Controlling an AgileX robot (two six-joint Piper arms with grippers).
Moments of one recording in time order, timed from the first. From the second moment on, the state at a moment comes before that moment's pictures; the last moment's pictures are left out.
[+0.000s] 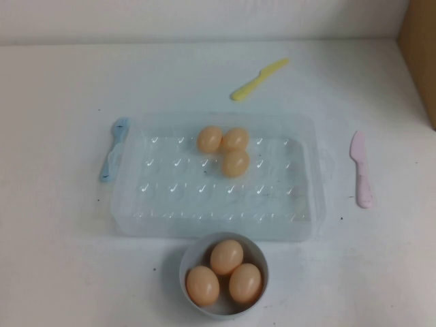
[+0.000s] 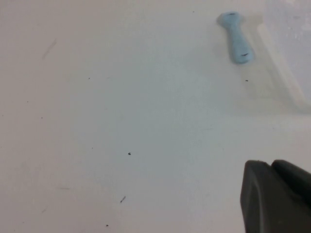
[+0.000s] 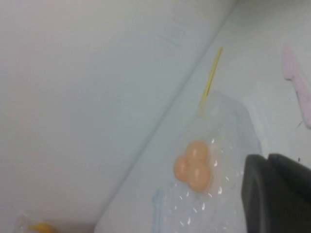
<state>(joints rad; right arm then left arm) 0.04 -0.01 0.03 1.12 0.26 0.05 -0.01 -0.01 0.03 -0.03 0.37 0.12</state>
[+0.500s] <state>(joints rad) 0.04 -0.01 0.03 1.10 0.23 -0.10 -0.01 -0.01 0.03 -0.03 0.37 0.12</state>
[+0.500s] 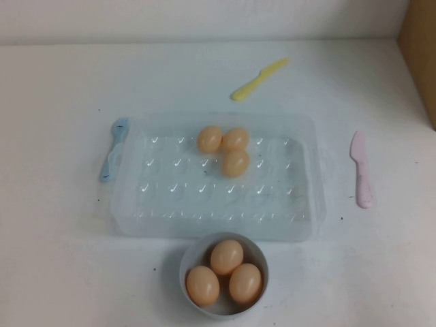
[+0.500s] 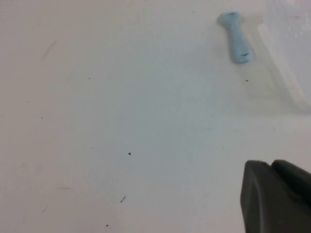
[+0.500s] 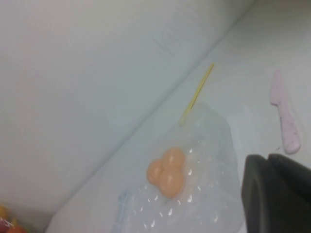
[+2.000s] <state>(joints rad) 0.42 1.74 -1.62 0.11 1.23 -0.20 -0.01 -0.01 0.03 -0.03 0.37 0.12</state>
